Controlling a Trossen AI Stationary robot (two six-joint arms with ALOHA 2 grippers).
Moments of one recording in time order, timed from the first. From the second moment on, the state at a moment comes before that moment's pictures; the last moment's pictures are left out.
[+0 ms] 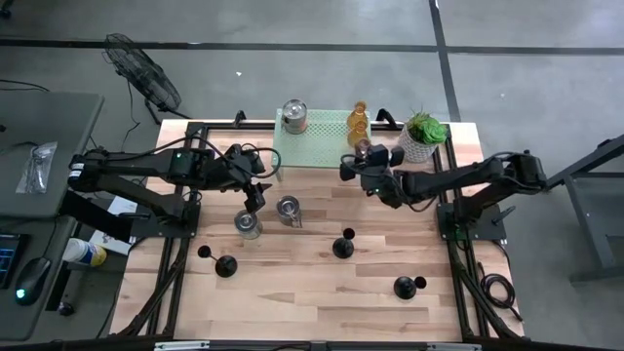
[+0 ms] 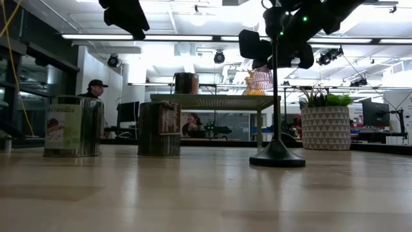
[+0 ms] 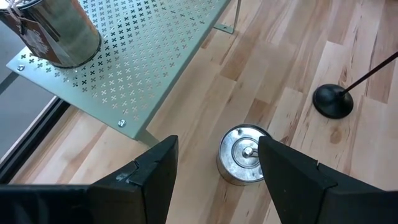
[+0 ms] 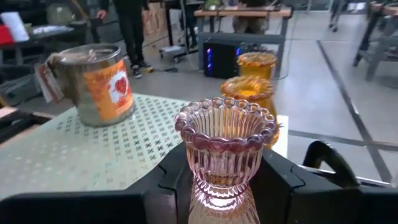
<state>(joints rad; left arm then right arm) -0.03 1.13 1.20 -0.86 -0.38 -0.35 -0.04 1.43 0.80 0.16 1.13 0.54</state>
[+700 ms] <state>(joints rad) -0.03 1.13 1.20 -0.86 -0.38 -0.37 -0.06 1.43 0.80 0.06 1.11 0.70</state>
